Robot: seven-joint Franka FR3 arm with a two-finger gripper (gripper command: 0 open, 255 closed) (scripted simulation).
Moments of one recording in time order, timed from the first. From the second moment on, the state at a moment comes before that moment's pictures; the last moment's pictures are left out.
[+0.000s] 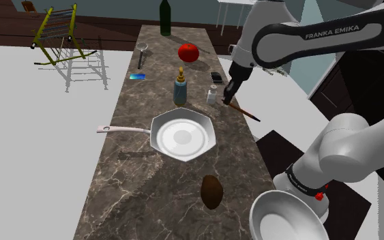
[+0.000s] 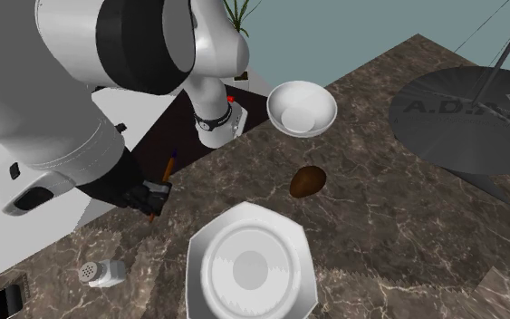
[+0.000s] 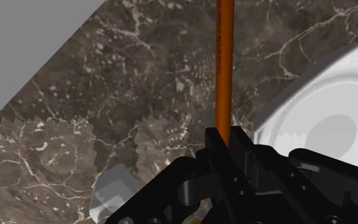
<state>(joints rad) 0.25 -0.56 -0.02 -2.60 0.09 2.11 -0.15</state>
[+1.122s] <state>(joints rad) 0.39 -0.94 0.18 -2.75 0.23 1.89 0.11</state>
